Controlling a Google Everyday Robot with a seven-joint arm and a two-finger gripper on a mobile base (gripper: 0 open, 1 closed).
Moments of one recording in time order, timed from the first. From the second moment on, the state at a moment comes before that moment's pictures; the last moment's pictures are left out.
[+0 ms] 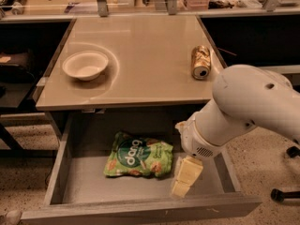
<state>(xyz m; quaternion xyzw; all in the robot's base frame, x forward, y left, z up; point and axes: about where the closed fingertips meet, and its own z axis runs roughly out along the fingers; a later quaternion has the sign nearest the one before) 0.397 -0.071 0.759 -0.62 0.75 0.14 0.16</state>
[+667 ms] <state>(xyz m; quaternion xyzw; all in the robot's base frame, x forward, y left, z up) 0.469 -0.037 0.703 -0.59 0.76 0.12 0.23</state>
